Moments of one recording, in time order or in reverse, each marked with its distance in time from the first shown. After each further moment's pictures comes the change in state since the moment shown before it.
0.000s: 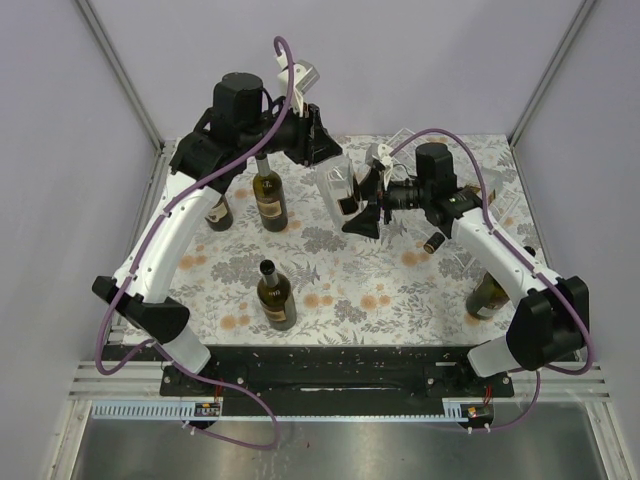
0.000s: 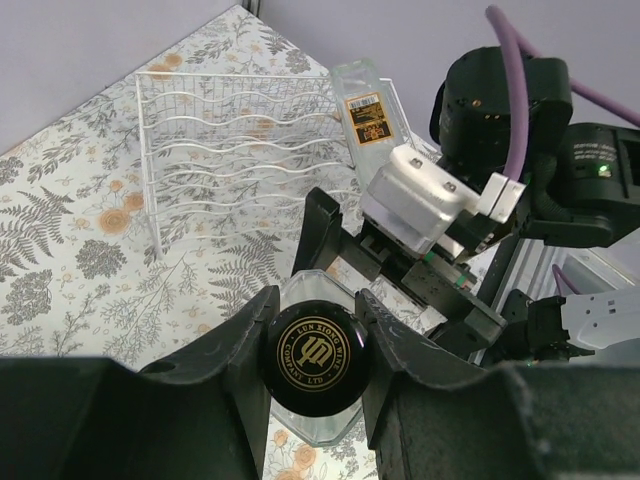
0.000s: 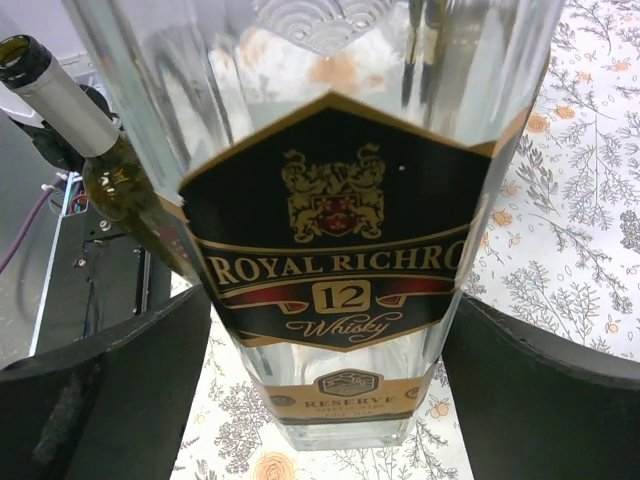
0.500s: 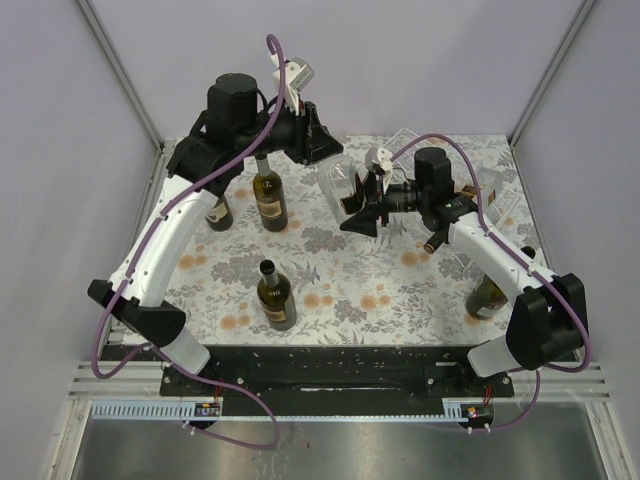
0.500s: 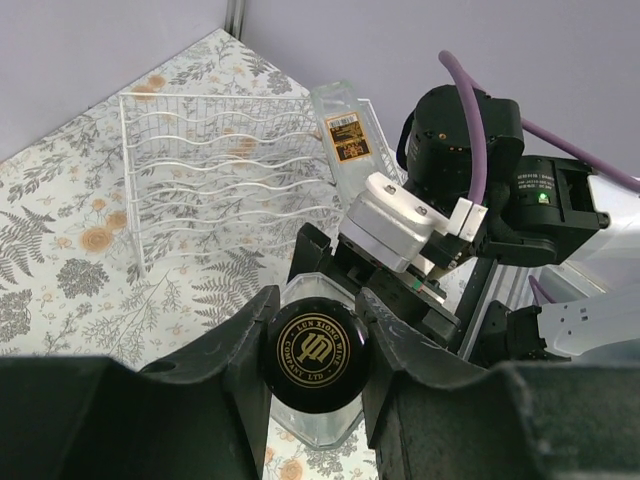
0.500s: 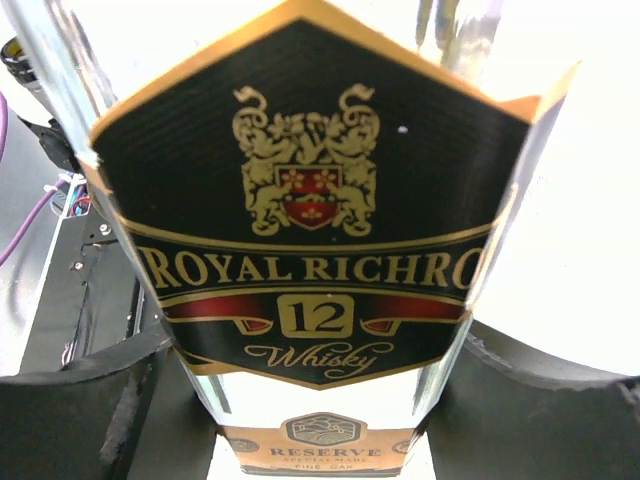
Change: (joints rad) left arm 0.000 -0.025 -0.033 0.067 0.035 -0.046; right arm 0.008 0.003 -0.082 0.182 -0.039 0.044
